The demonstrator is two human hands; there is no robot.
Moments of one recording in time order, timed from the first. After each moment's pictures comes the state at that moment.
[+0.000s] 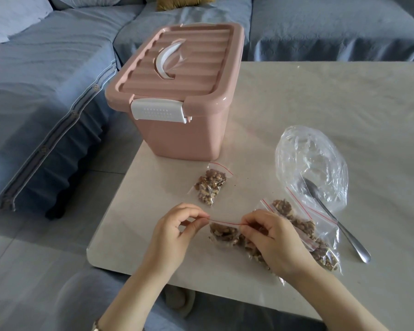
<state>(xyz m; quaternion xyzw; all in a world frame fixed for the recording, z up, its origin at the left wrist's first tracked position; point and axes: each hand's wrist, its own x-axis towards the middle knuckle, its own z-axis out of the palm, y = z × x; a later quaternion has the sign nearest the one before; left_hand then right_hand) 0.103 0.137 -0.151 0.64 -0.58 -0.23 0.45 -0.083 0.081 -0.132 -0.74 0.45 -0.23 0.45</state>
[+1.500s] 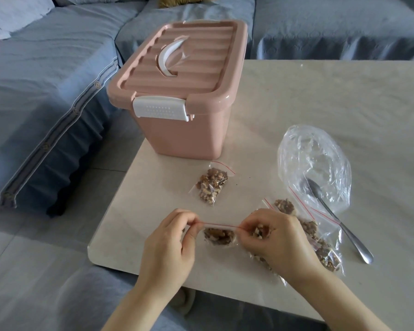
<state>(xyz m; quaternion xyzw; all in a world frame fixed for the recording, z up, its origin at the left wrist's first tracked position) 0.096 0.160 -0.139 0.70 -0.62 -0.08 0.36 -0.082 0.084 -0.129 -0.75 0.43 -0.29 0.42</state>
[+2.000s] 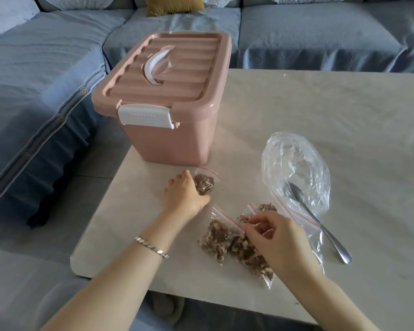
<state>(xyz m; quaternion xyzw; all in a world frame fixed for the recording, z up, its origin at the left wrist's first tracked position) 0.093 0.034 -0.159 0.84 -0.50 -0.16 0.08 -0.100 0.081 -0.128 -0.67 0.58 -0.24 0.39</state>
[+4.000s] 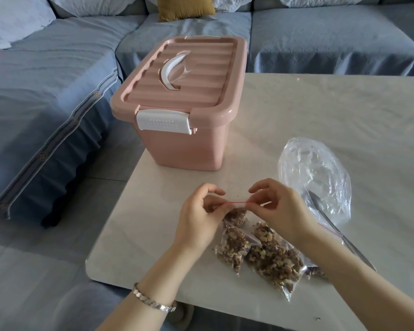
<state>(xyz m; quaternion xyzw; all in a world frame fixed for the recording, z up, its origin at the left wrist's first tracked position) 0.079 0.084 -0.140 0.64 -0.45 -0.34 0.51 -0.074 0.025 -0.126 -0.70 0.46 -0.29 0.46</state>
